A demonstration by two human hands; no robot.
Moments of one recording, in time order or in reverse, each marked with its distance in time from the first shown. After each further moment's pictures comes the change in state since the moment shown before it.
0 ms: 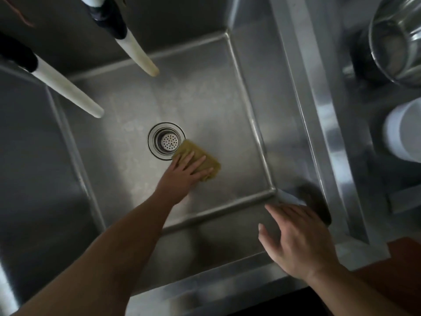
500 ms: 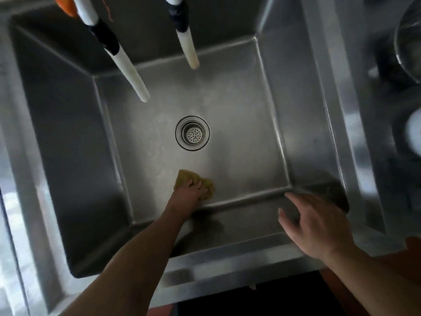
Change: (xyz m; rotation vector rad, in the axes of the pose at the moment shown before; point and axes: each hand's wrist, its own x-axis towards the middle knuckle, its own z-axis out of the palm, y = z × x) left_hand -0.084 0.037 -0.005 -0.414 -0.250 -0.318; right_hand -0.001 0.000 0.001 -0.068 -0.007 0.056
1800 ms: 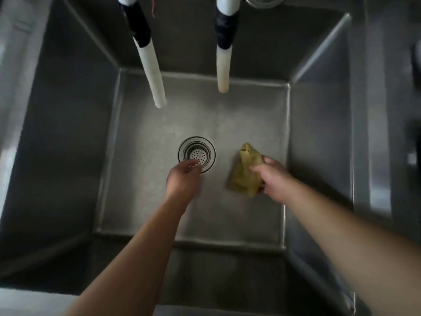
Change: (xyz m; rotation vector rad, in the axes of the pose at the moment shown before) left_hand 0.062 0.029 -0.082 -1.489 0.741 -0.706; right_hand 0.237 -0.069 -0.002 1.156 -0.355 0.270
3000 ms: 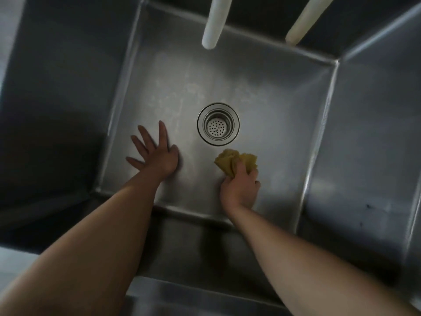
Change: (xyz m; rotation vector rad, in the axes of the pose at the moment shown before) left_hand 0.061 -0.084 -0.068 0.747 -0.016 -0.144; right_hand -0.011 0.112 0.122 -0.819 0.399 -0.278
